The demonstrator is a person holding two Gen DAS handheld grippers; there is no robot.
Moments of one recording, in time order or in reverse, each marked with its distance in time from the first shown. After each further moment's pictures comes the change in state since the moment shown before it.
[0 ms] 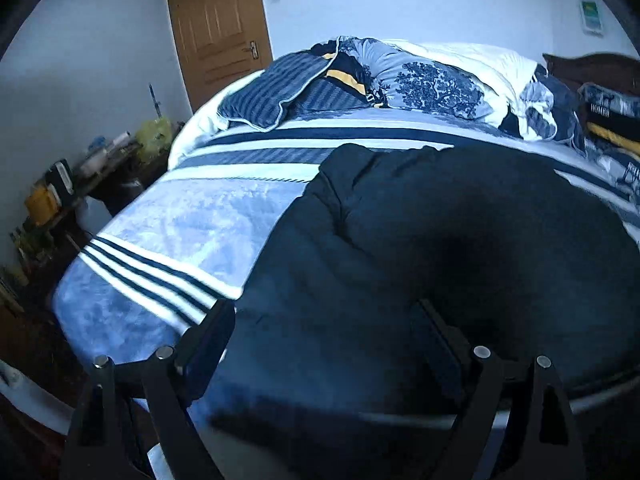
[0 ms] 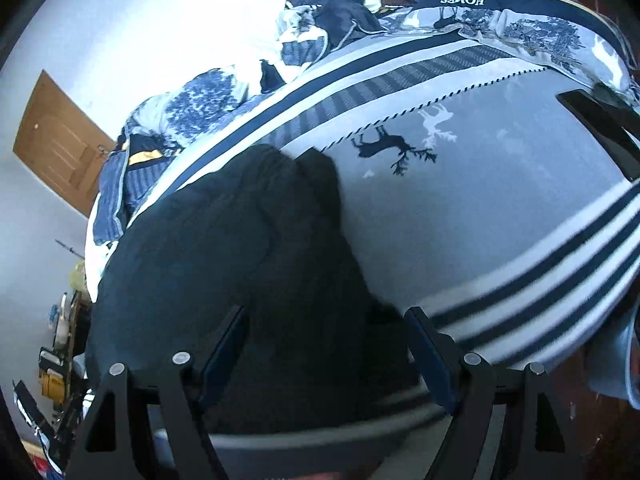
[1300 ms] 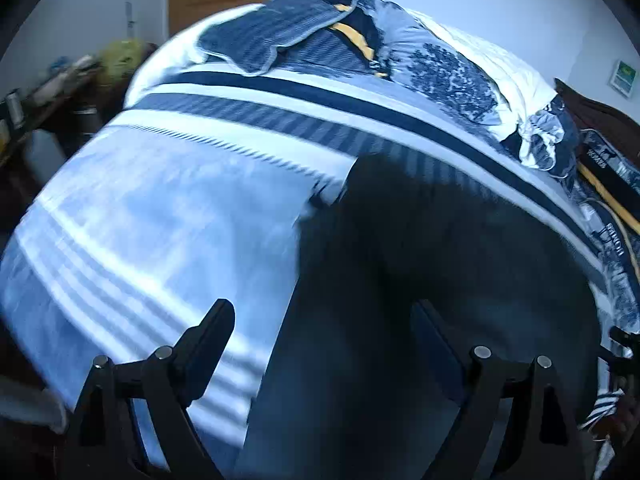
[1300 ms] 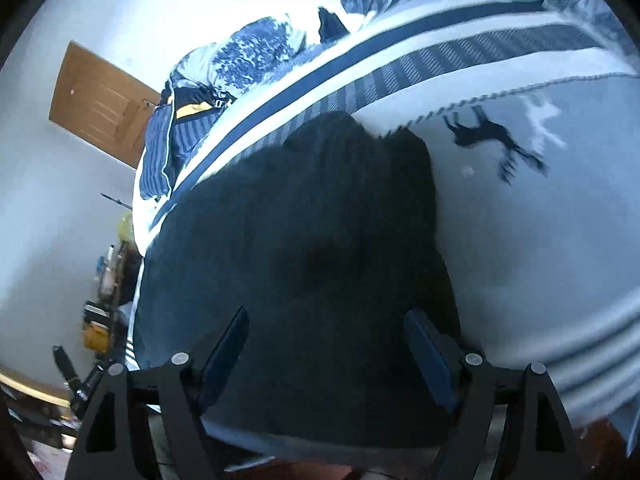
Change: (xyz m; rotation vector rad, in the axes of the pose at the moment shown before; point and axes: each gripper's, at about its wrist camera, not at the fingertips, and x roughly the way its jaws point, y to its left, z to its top) left arm 0.118 0.076 0.100 -0.172 0.260 -0.267; right arm 0.073 0.038 0.095 -0.028 0.275 0.222
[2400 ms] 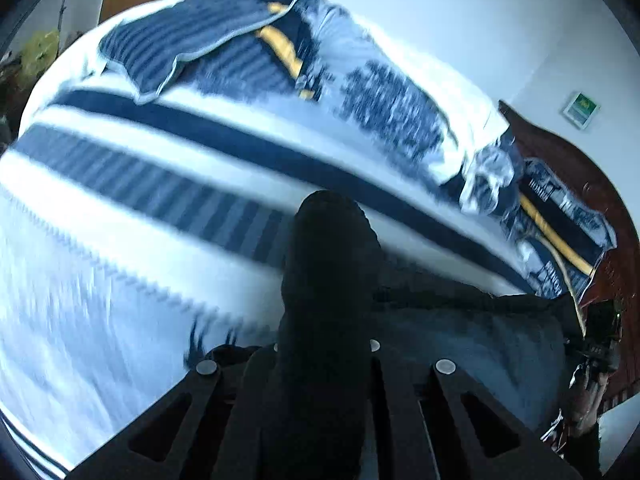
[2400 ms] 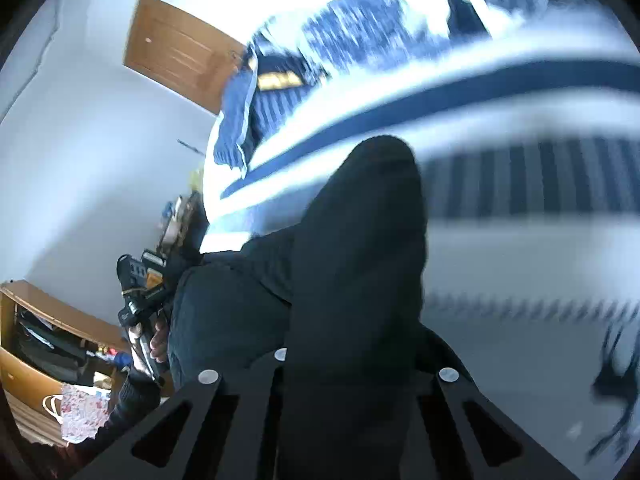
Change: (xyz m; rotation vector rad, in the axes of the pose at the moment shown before) left arm 0.072 -0.047 0.141 0.004 -0.028 -0.318; right arm 0.062 0.100 0.141 -0.298 0.096 0.268
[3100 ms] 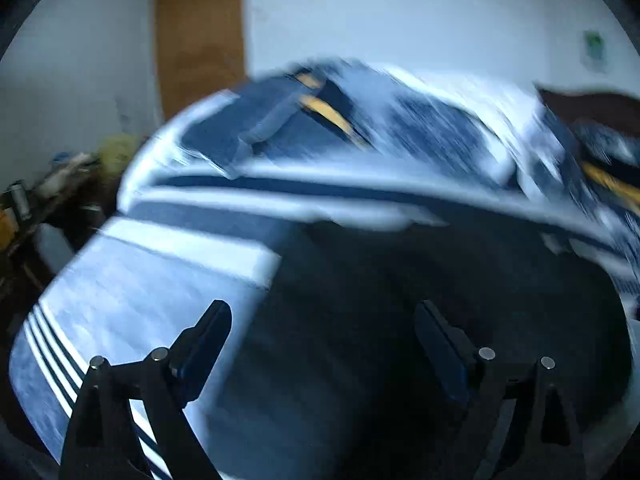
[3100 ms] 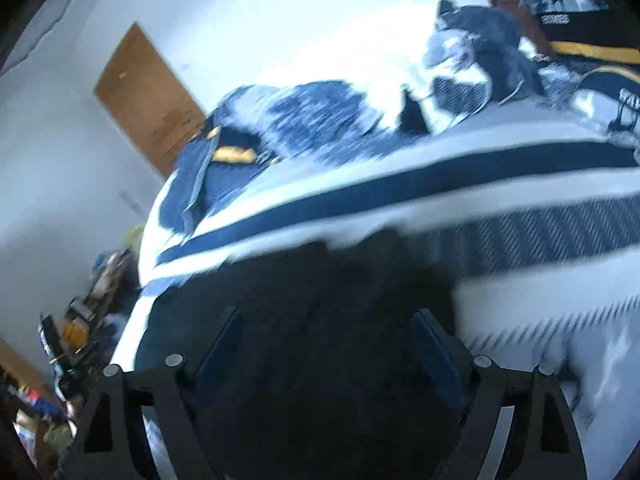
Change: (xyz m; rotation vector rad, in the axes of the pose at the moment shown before) left arm -0.045 -0.066 -0.146 0.221 -0.197 0.422; right arm -0.002 0.070 -0.092 -0.070 -0.220 -0.306
